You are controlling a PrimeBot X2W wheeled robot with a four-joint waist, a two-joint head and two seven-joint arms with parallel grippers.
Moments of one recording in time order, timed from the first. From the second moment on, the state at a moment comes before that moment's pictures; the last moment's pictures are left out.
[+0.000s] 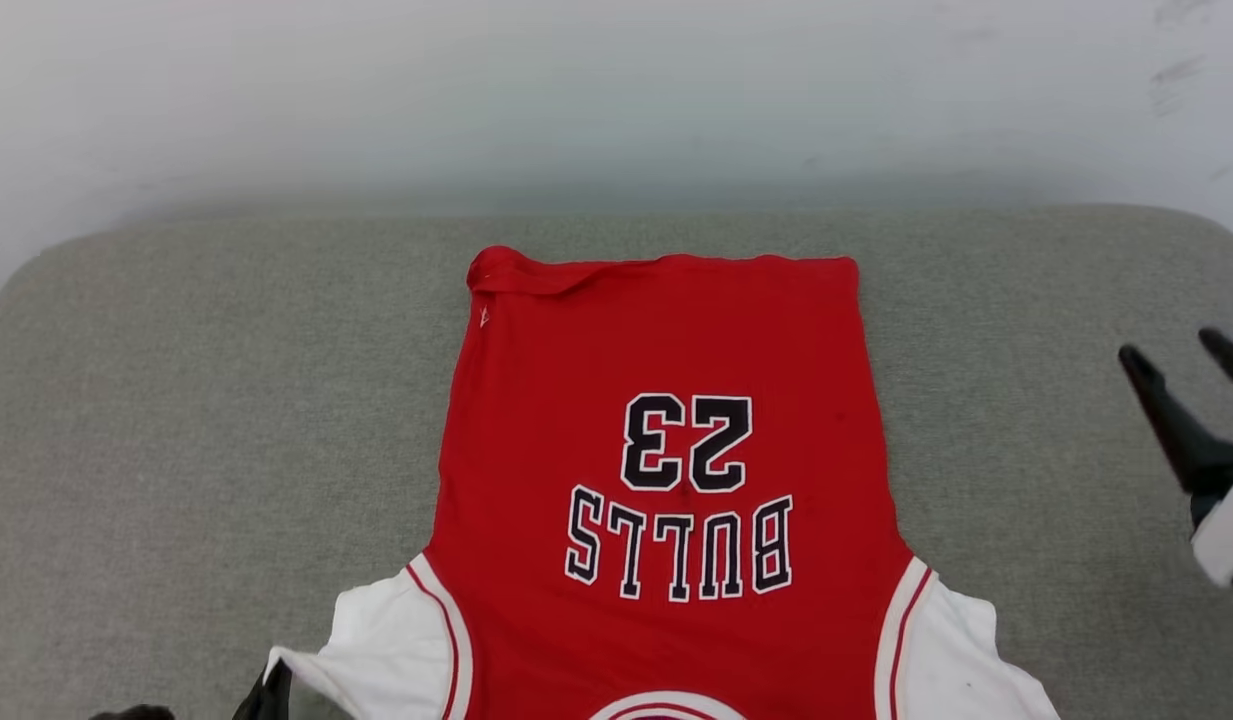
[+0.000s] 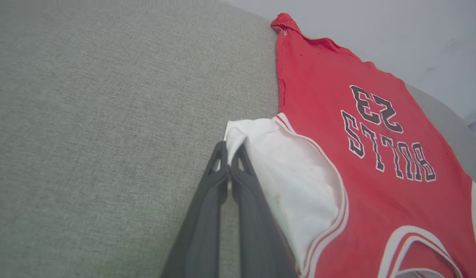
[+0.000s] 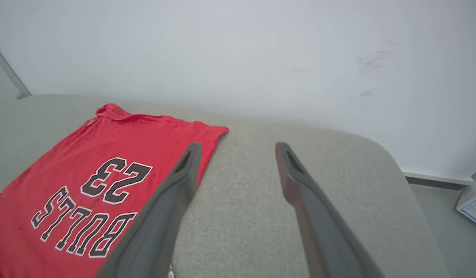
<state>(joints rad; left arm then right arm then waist) 0.25 0.56 -0.35 0.01 -0.94 0.17 -0.26 -0.11 -0.50 -0.02 -0.11 0.54 0.13 0.30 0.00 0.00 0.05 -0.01</state>
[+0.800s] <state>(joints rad) -0.10 0.36 -0.41 0.08 -0.77 0.04 -0.26 -0.88 -0.57 0.07 0.29 0.47 0.13 1.17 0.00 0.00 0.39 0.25</state>
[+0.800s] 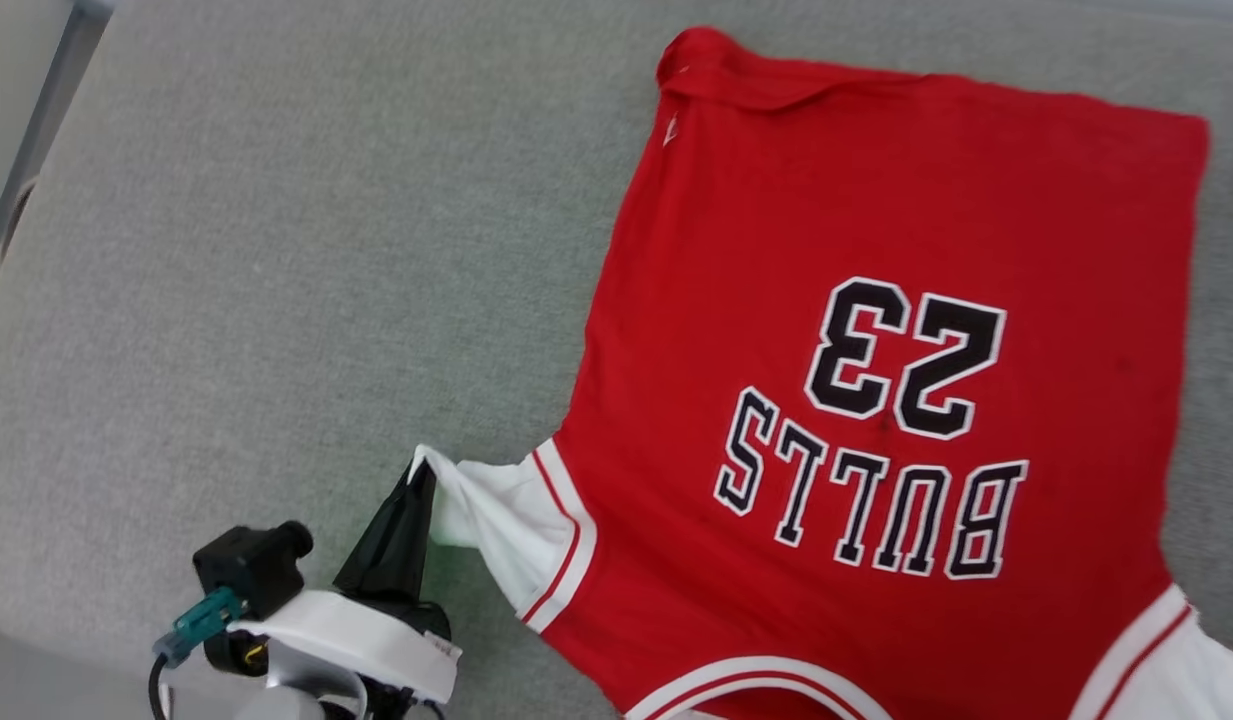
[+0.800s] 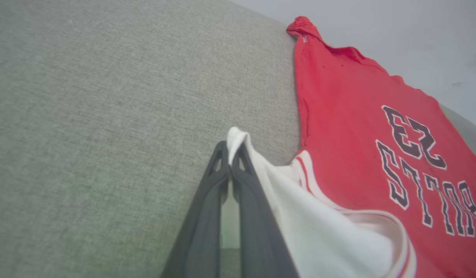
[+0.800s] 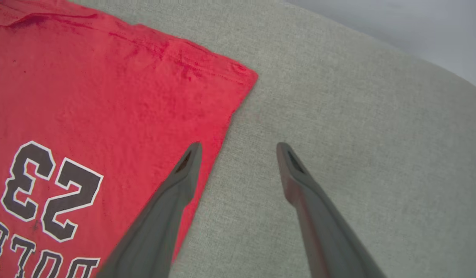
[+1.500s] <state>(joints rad) -0.19 0.23 -0.34 0.13 -0.65 -0.07 -0.26 -0.95 -0.56 0.05 0.37 0.33 0.13 1.29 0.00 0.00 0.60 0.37</state>
